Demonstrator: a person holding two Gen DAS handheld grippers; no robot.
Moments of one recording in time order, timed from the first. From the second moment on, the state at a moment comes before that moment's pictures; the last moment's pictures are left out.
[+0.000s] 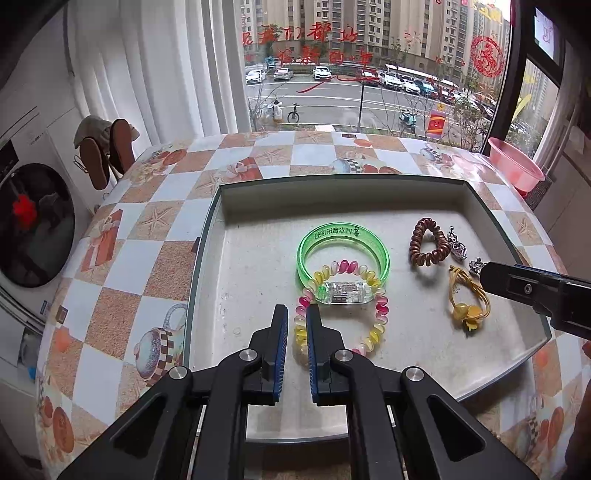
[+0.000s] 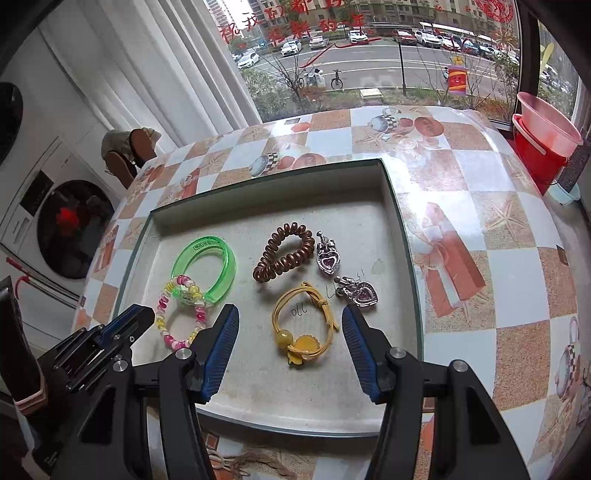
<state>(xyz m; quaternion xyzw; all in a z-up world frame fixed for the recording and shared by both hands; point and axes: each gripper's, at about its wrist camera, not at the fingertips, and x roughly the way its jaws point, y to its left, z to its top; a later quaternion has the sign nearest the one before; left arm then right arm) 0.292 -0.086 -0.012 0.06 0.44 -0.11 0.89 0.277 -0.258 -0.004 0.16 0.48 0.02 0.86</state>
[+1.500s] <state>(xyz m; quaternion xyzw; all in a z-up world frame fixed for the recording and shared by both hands) 0.176 -0.022 0.016 0.04 0.40 -0.09 0.91 0.148 -0.224 0.027 0.11 0.44 0.02 0.89</state>
